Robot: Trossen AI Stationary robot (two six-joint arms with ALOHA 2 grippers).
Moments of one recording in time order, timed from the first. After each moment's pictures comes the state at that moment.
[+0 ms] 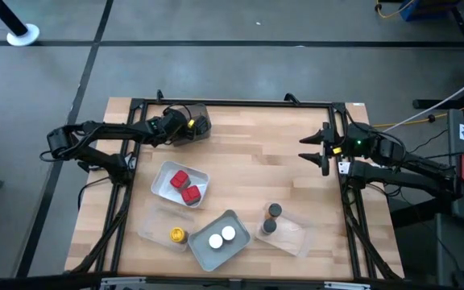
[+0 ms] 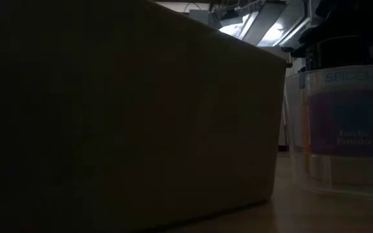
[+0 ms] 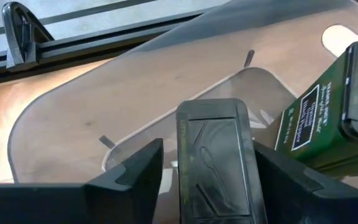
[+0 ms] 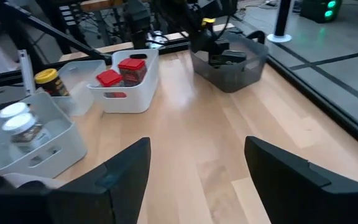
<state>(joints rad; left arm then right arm) 0.55 1.33 0.55 -0.12 -0.53 -0.57 -0.34 0.45 0.53 -0.39 -0.23 0.06</state>
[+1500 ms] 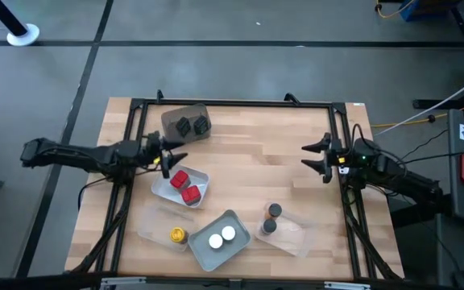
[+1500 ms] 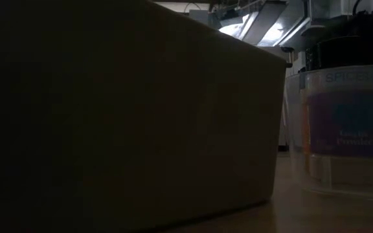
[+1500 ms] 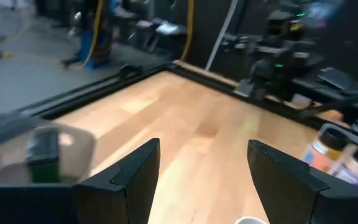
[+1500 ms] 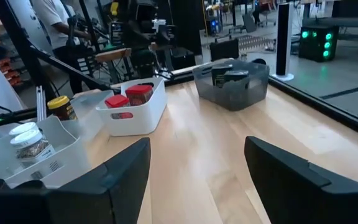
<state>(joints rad) -0.01 0.48 0.22 0.11 -0.39 -0.30 -0.34 0.02 0.17 -0.23 -0.23 0.16</state>
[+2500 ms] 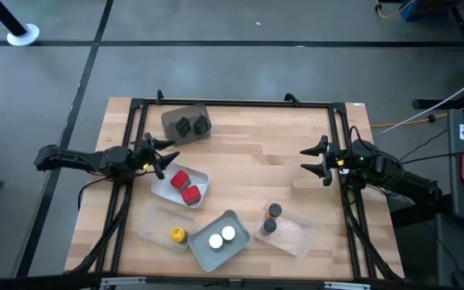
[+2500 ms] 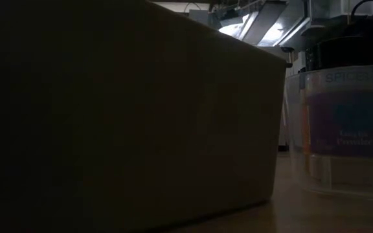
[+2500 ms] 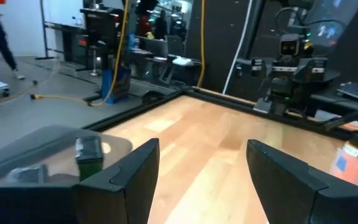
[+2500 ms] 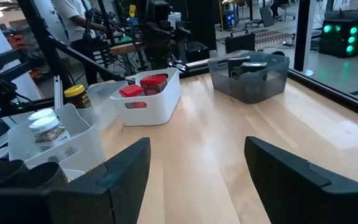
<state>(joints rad) -0.09 0.11 0.01 0.10 -0.56 -0.15 -0.34 0.00 0.13 -0.22 -0.30 0.15</state>
